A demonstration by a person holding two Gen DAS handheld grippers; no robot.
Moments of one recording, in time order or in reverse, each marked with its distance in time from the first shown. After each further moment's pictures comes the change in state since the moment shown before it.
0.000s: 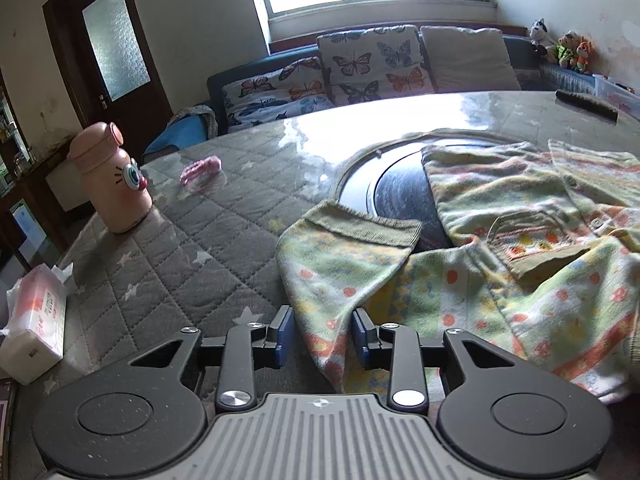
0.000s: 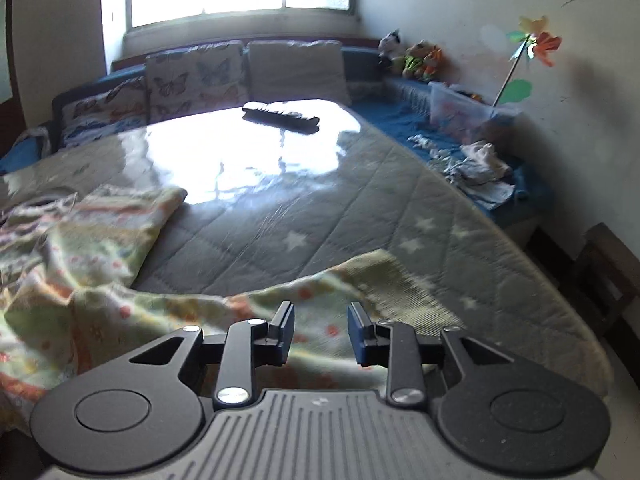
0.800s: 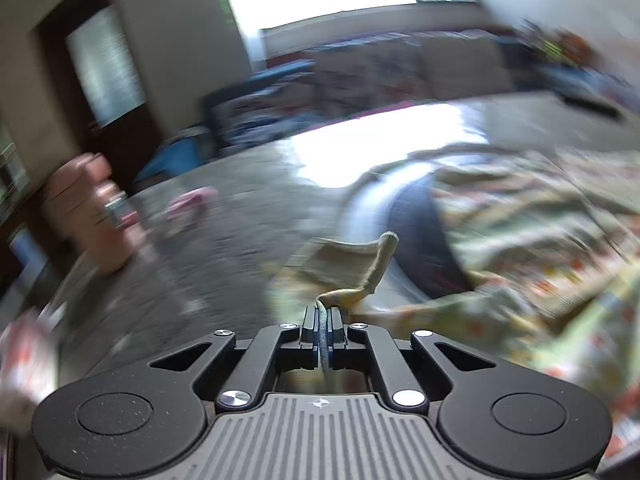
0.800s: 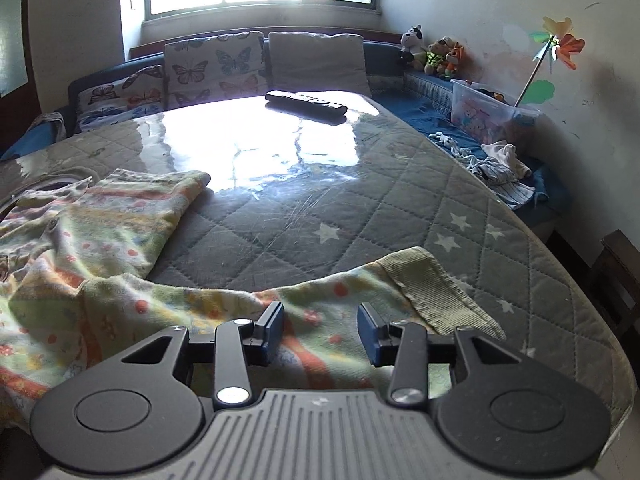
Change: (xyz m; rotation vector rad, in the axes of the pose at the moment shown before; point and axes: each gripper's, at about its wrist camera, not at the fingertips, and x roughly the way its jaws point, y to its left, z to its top) left arm 0.031 0.018 0.018 -0.028 -0.036 0.061; right arm 0.006 0.009 0.002 -0.034 0.003 0.037
